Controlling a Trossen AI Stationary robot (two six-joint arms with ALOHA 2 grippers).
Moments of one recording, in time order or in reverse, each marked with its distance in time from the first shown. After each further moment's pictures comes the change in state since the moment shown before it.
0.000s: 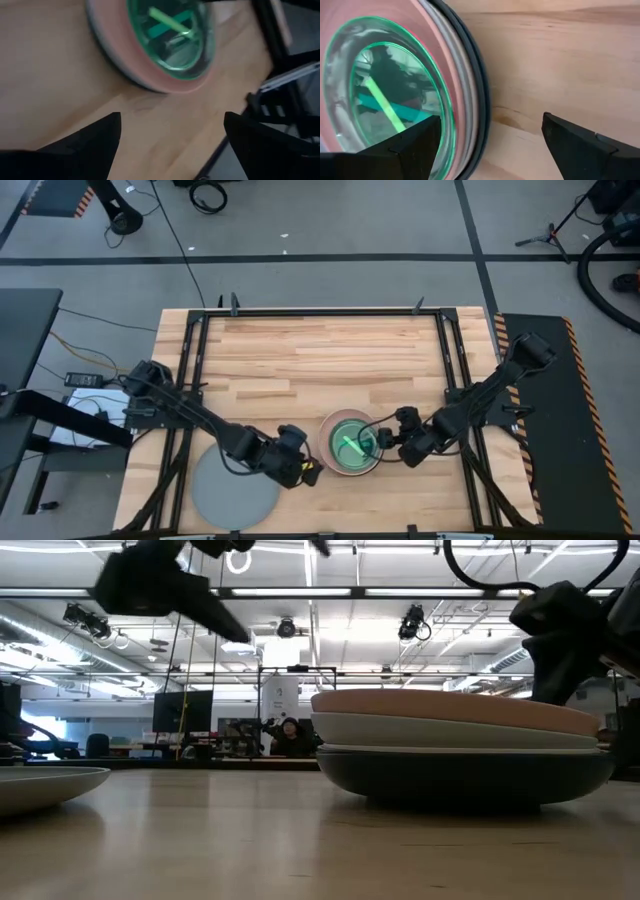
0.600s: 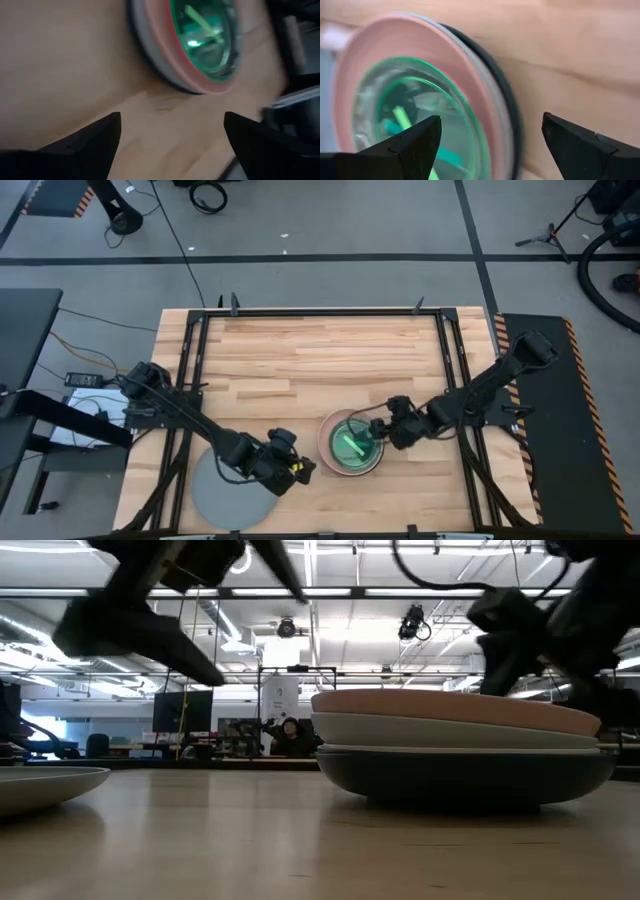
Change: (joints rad) left arm -0.062 -0.007 -0.123 0.080 -0.097 -0.152; right arm -0.160 -0.028 0.000 0.067 -0.025 -0.274
